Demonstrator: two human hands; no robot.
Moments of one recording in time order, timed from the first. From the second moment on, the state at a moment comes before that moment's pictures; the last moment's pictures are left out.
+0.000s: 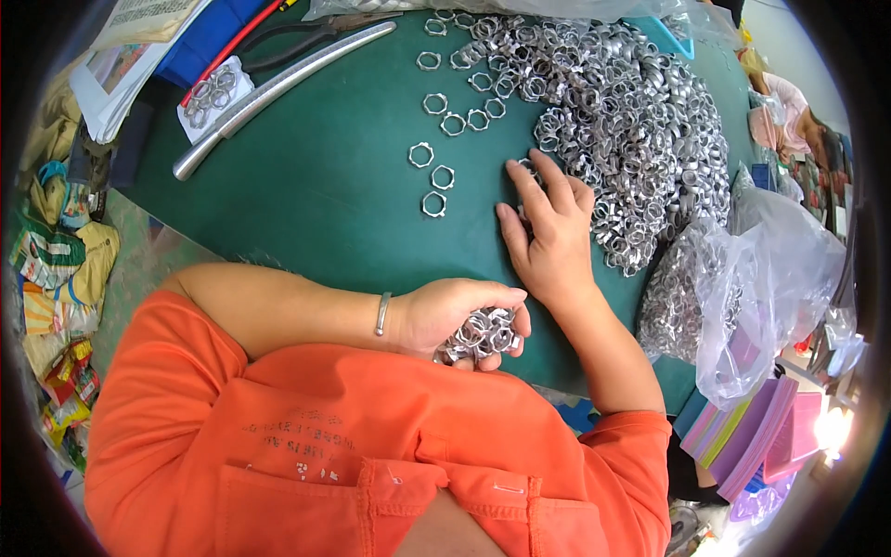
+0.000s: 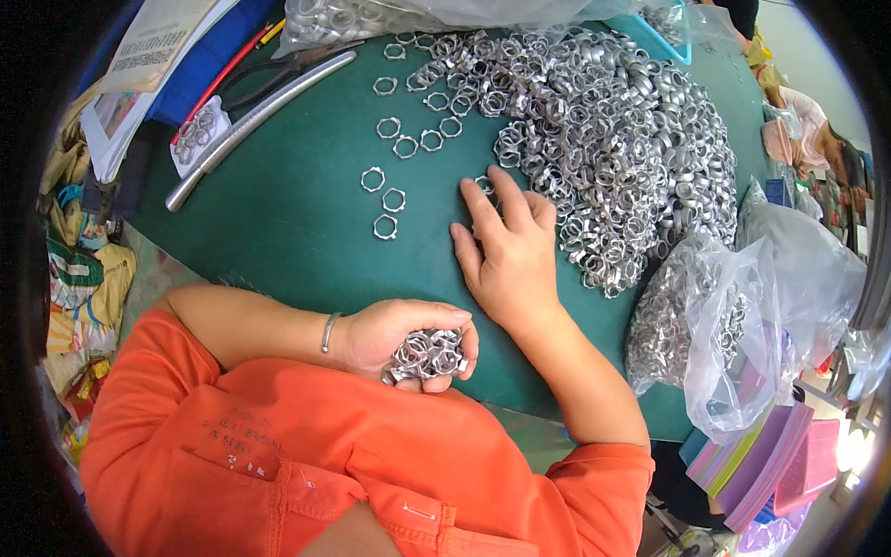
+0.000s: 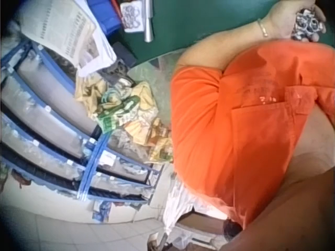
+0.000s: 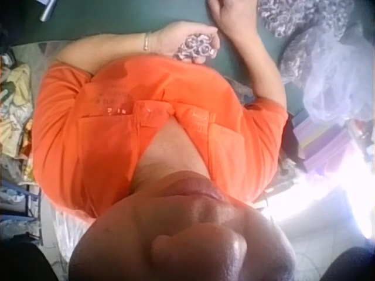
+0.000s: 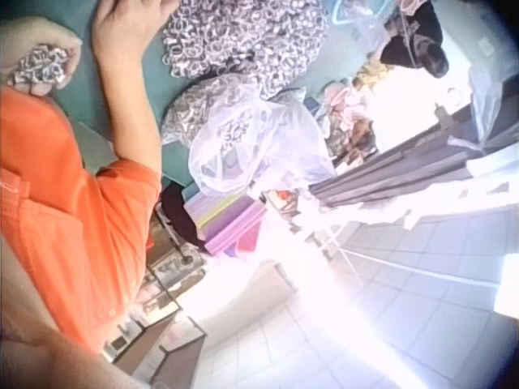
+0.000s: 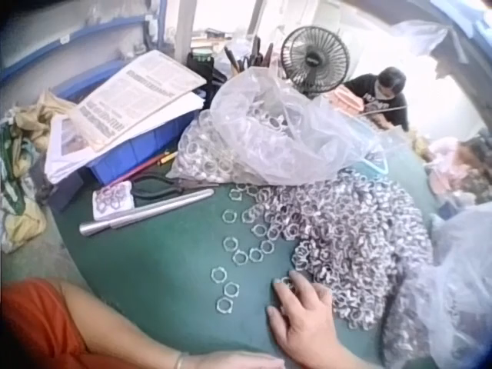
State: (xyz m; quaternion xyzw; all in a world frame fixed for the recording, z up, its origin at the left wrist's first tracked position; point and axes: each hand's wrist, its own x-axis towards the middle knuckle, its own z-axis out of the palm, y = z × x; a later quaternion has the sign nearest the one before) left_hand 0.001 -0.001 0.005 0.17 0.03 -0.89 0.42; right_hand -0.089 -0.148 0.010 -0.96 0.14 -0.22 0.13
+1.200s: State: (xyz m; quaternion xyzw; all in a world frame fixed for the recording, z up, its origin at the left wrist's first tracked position) left_hand -0.111 -0.227 0.175 0.40 -0.49 -0.65 0.42; right_hand -0.192 -0.140 0.062 -0.88 0.16 -0.41 0.20
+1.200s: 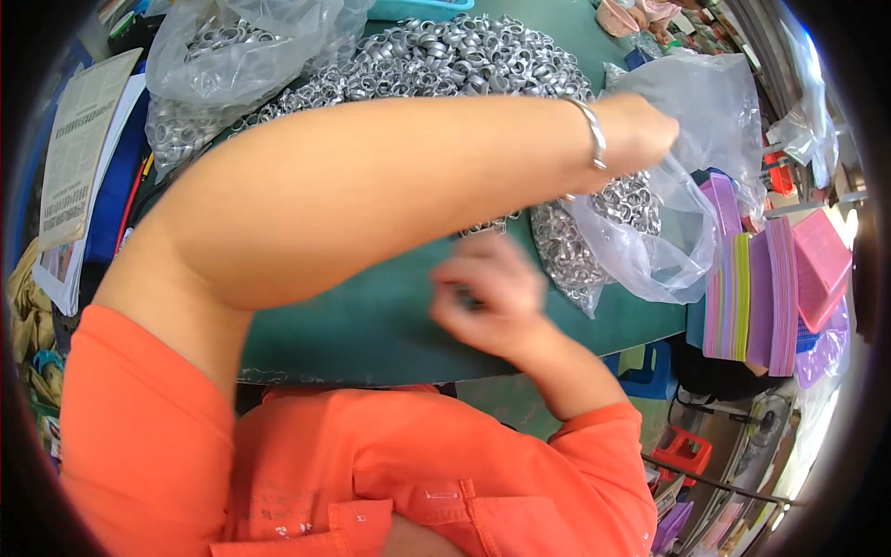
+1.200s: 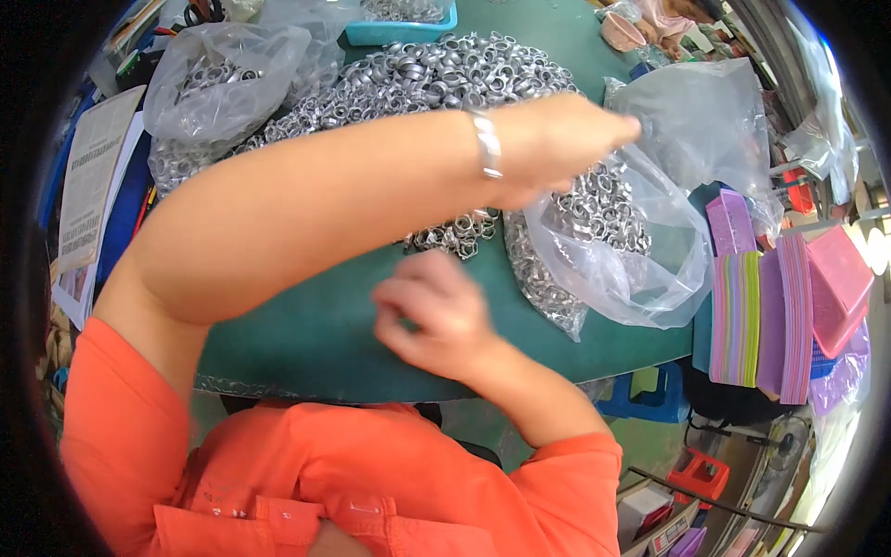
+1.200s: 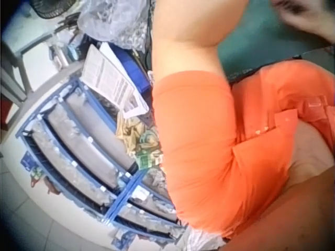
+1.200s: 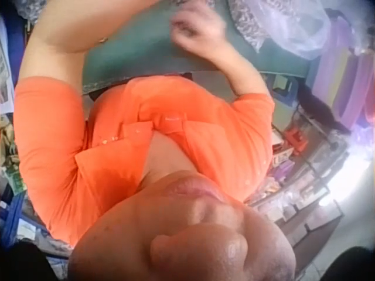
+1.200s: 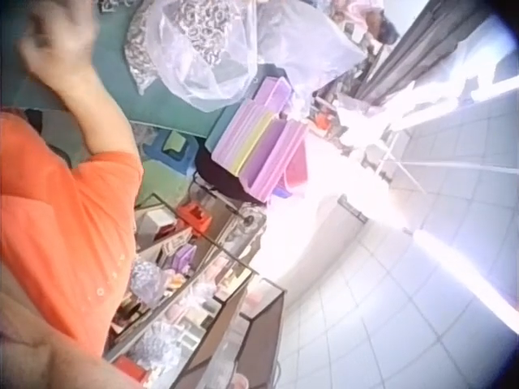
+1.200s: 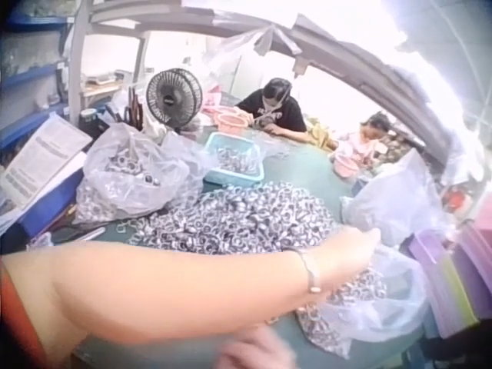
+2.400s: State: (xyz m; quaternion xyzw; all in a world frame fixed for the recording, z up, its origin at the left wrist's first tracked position) left_hand 0.106 -0.039 -0.002 0.61 -0.66 -0.17 0.40; right_hand -0.051 -0.154 0.023 -0.96 0.07 -0.19 0.18
